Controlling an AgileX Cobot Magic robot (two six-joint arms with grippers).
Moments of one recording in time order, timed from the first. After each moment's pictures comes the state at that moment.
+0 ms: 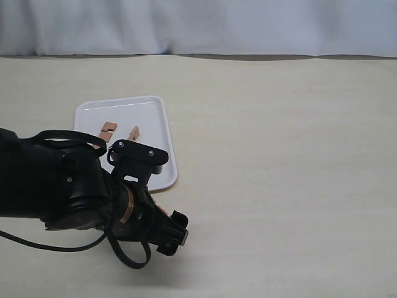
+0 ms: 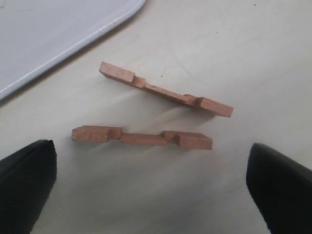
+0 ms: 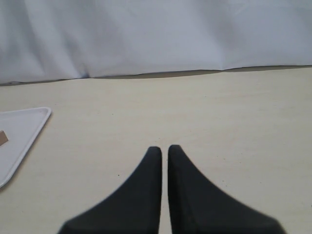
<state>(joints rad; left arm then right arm) -0.91 1.72 -0.73 0.37 0.37 -0.83 -0.18 0.00 0.00 0.03 0.27 0.07</state>
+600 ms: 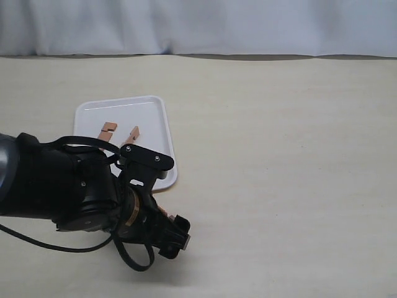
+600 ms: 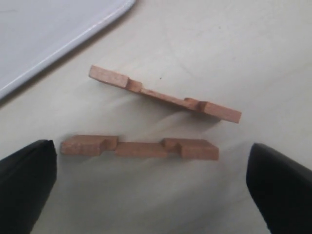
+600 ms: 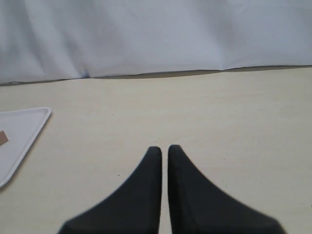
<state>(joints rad) -0.91 1.78 -0.74 0.40 0.34 -0.84 -0.18 0.00 0.00 0.03 0.27 0.07</state>
